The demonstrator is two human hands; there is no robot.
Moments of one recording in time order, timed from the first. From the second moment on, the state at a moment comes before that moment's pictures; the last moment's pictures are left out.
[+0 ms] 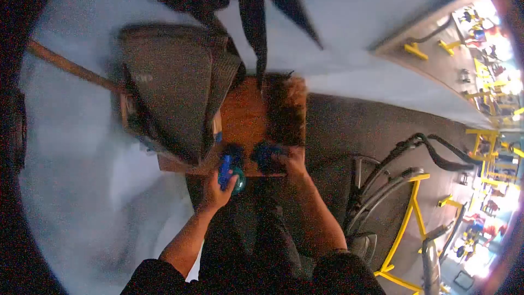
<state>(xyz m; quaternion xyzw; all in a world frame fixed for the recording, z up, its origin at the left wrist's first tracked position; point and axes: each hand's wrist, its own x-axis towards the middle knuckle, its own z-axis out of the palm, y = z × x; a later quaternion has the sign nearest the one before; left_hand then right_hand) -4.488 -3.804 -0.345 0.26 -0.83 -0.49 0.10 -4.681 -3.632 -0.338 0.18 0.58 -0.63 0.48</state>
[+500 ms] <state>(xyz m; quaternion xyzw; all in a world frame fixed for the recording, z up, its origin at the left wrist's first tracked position) -4.536 -3.805 -0.458 0.29 -0.86 -0.42 0.07 -4.737 -3.714 -0.594 -0.26 0.90 -0.32 0.14</state>
